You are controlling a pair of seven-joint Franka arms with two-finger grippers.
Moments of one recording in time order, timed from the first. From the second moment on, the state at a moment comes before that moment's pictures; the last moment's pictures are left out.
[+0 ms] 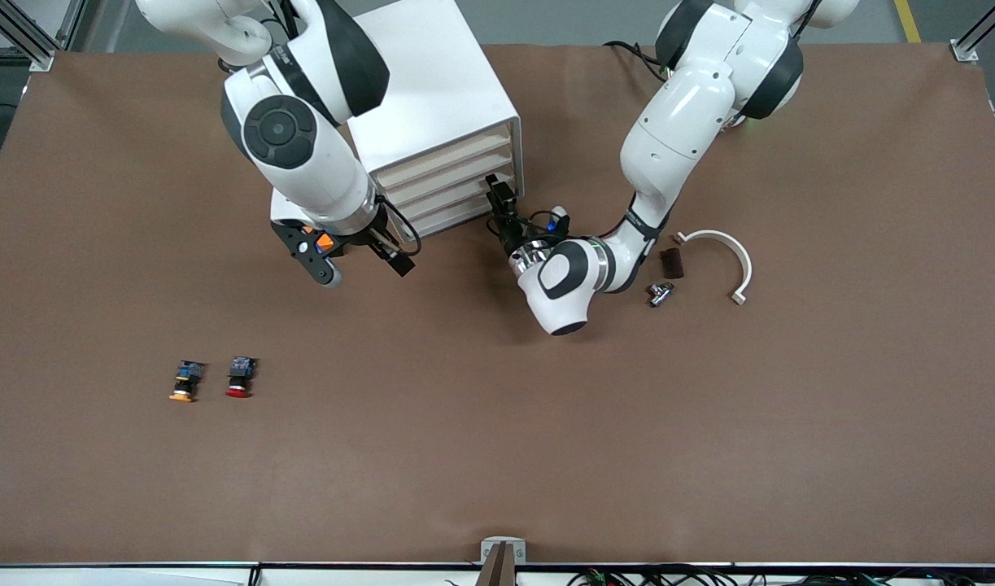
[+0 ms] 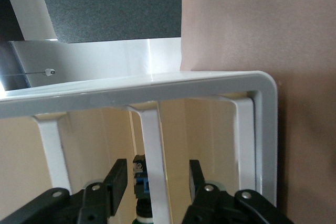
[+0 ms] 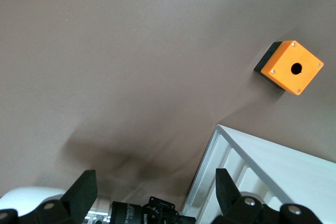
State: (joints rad) left arm -0.59 1.06 -0.13 -1.37 -1.04 1.40 -2.20; right arm 0.50 0.26 0.07 -1.65 0.10 1.84 1.39
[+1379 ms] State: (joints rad) left arm -0.57 1.07 -0.12 -1.37 -1.05 1.38 -2.23; right arm 0.61 0.36 0.07 -1.65 0.08 1.90 1.53
